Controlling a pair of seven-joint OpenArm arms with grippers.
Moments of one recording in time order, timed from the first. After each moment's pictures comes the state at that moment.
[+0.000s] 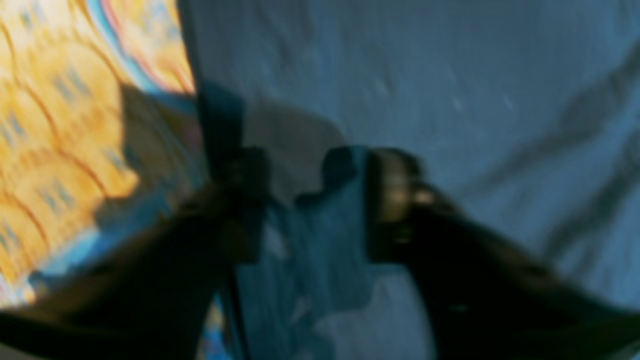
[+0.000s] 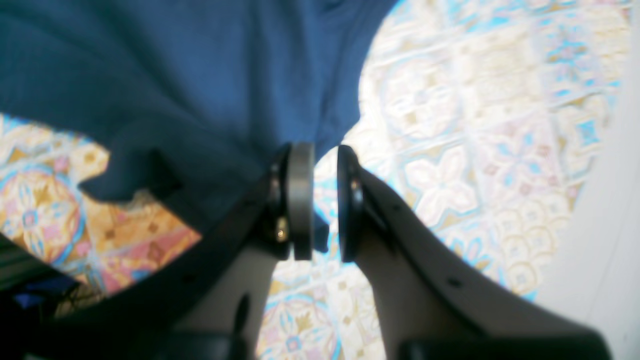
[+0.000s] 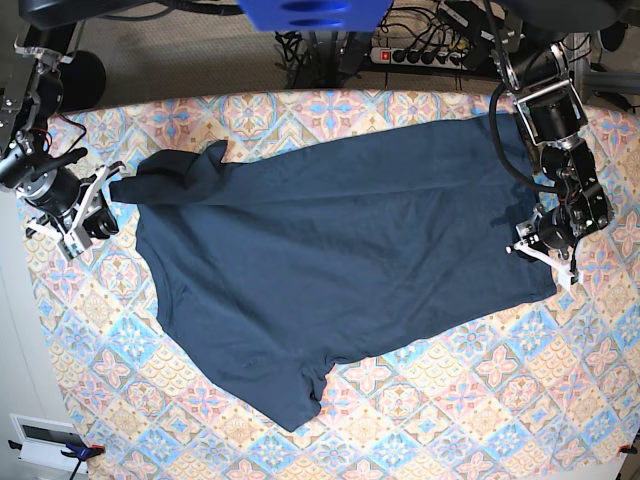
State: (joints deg) left arm -13.1 -19.2 -24.8 63.2 -22.0 -15.3 52.5; right arm -12.1 32.0 25.9 108.1 38.9 41.0 -60.9
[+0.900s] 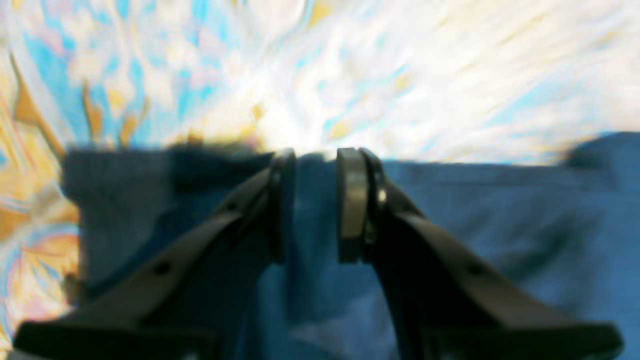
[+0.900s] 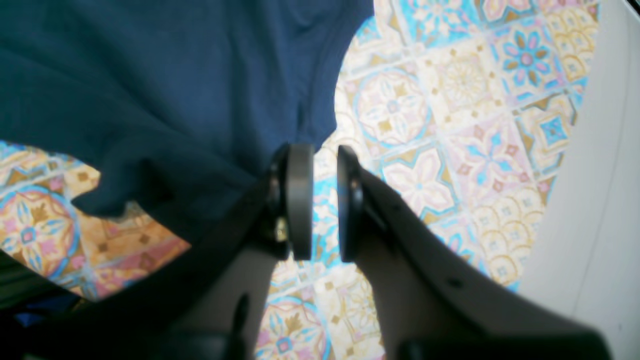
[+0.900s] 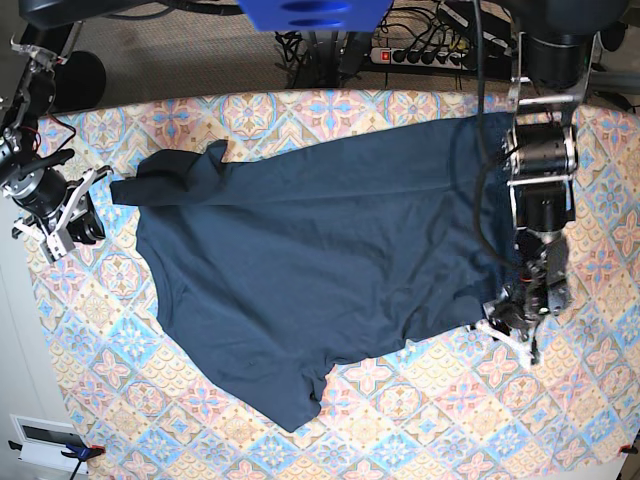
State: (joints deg) left arm -36.1 -19.8 -5.1 39.0 -24.6 -9.8 33.9; right arm -12.0 31.8 30.5 108.1 41.2 41.1 -61.3
